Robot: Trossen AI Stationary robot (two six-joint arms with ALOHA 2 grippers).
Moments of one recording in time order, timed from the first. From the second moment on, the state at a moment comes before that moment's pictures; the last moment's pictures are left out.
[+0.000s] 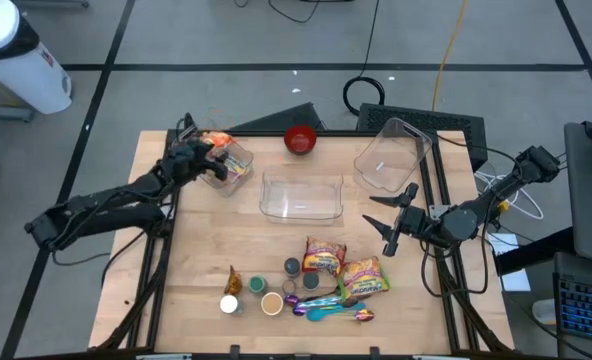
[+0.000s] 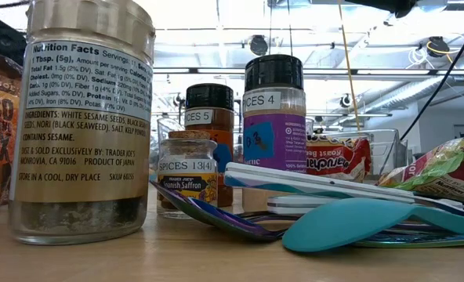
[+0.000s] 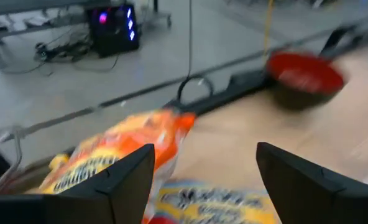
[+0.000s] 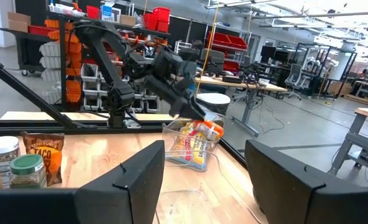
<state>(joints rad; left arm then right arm) 0.73 0.82 0.26 0.21 -0.20 -0.15 0.60 0.85 0.51 0.41 0.99 -0.18</state>
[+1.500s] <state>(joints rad) 0.49 0.57 0.26 0.61 0.28 -0.36 0.46 0.86 0.51 0.23 0.28 0.03</state>
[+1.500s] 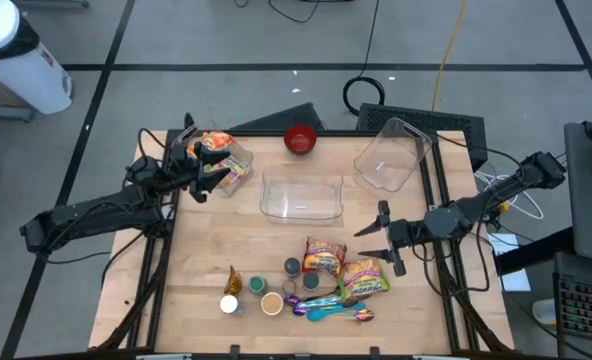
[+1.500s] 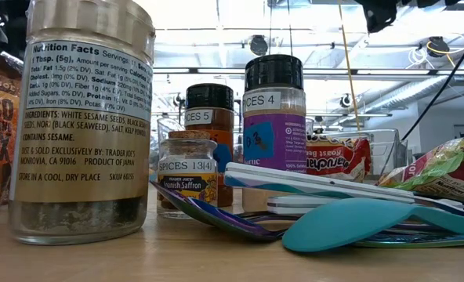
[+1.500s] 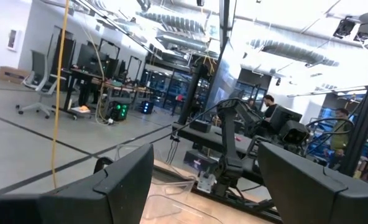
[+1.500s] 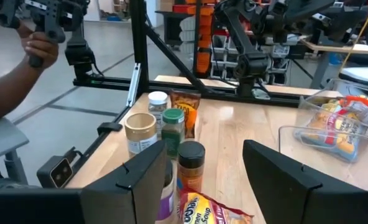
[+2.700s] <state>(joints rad) 0.04 0.82 0.36 0.61 0.13 0.13 0.46 0.86 0.51 0.22 0.29 0.04</state>
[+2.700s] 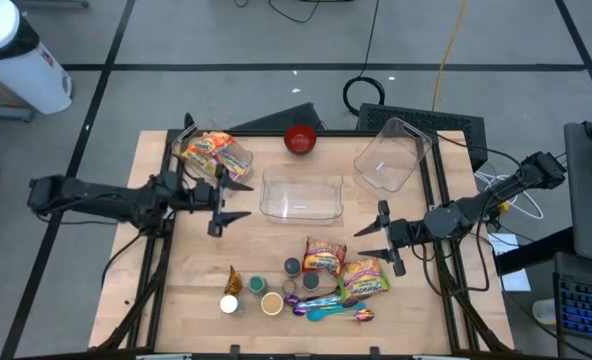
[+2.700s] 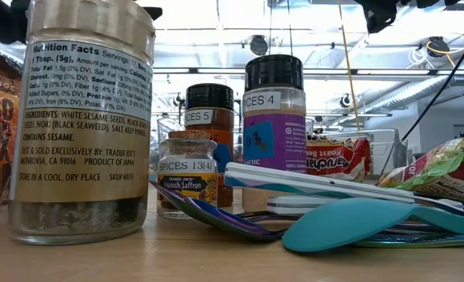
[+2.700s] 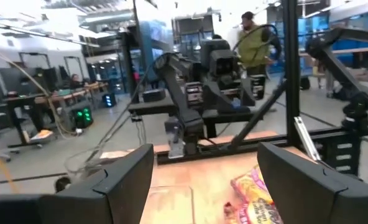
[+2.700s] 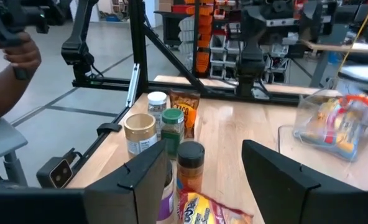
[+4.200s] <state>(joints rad) 0.03 0.90 0.37 0.61 0.04 0.12 0.64 0.82 0.10 0.11 0.00 1.52</state>
